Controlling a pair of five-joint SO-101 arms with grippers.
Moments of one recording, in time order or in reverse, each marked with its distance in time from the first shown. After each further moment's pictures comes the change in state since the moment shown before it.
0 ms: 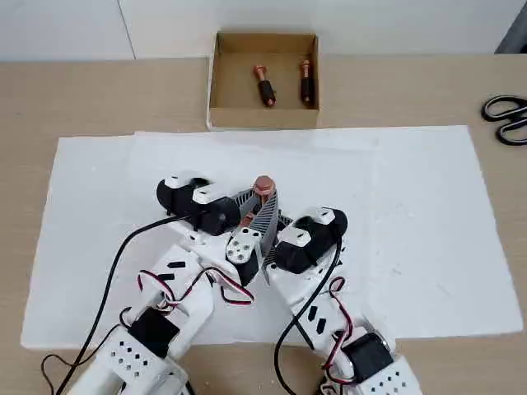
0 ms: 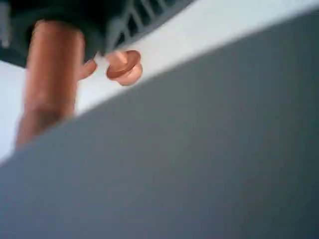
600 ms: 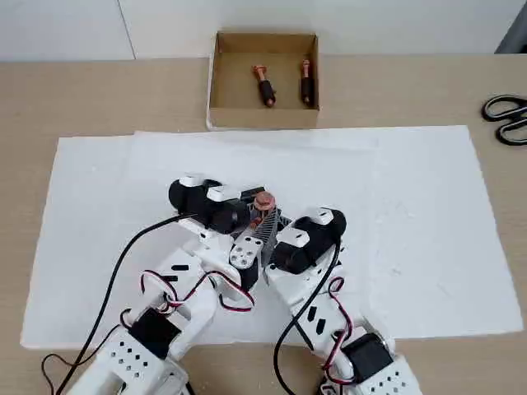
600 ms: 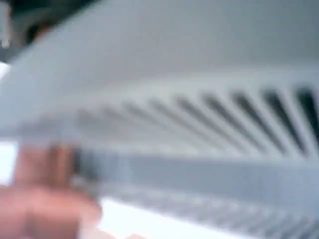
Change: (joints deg) left arm 0.4 0.0 0.0 9.3 0.1; right arm -0.1 0.0 0.0 0.0 0.0
